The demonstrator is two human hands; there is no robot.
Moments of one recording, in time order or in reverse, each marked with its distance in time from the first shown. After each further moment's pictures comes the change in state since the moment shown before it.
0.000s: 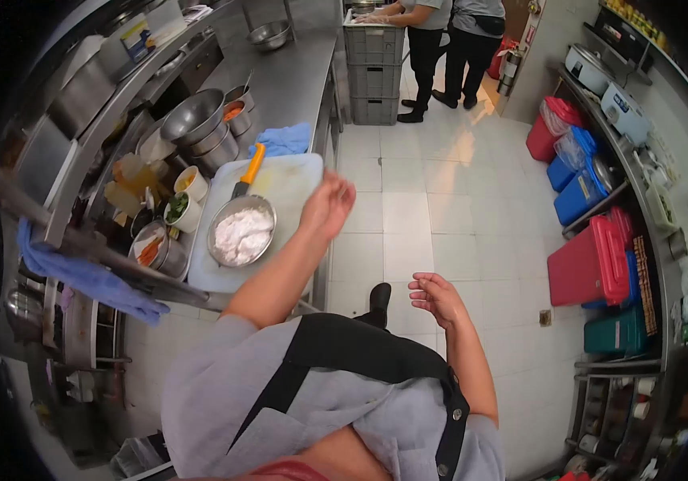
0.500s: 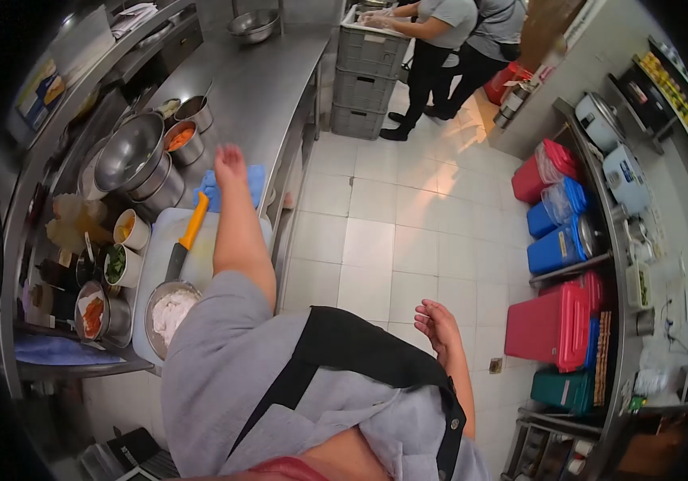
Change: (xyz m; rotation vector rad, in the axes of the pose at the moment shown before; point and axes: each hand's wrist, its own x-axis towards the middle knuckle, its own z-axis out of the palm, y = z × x) left_hand 0.364 0.150 -0.135 -0.396 0.283 0.664; right_hand 0.153 -0.126 -0.114 0.011 0.278 0.085
